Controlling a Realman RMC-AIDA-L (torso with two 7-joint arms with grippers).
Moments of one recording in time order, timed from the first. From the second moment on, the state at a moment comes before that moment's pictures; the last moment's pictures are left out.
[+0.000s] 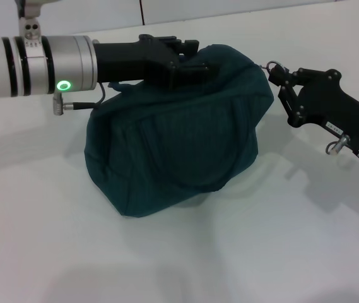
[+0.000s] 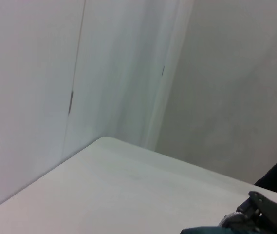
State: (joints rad) left arm -1.15 -2.08 2.85 -0.27 -0.27 1.36 -1.30; right arm 0.37 2.02 -1.55 -0.25 -0.46 -1.35 0.46
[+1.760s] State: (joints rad) left arm -1.06 -2.09 2.84 -0.23 -0.39 1.37 -1.06; right arm 0.37 2.02 -1.55 -0.25 -0.46 -1.35 0.46
